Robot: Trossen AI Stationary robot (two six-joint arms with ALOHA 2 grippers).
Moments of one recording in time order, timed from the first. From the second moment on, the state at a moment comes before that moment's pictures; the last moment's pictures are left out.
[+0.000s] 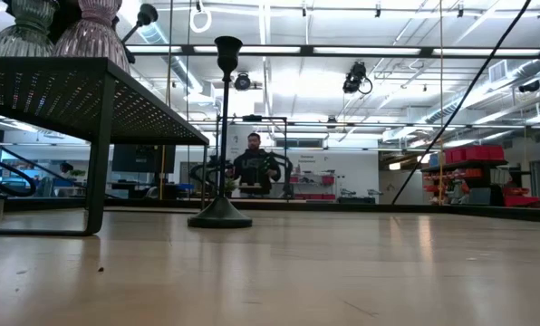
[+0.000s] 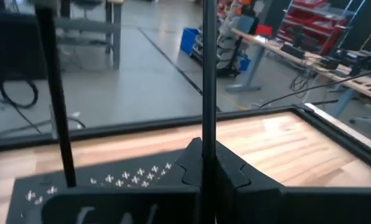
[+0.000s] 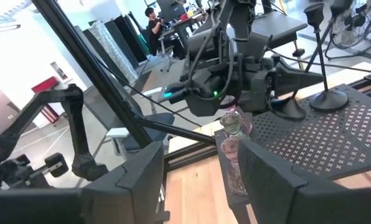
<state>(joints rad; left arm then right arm) -0.54 1.03 0.79 -1.17 -1.37 -1.72 0.33 1.41 1.32 -0.03 0.24 0.49</state>
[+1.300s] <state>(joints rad) -0.22 1.02 0.79 -0.58 -1.14 -0.90 0.33 1.41 1.32 0.00 0.22 0.47</state>
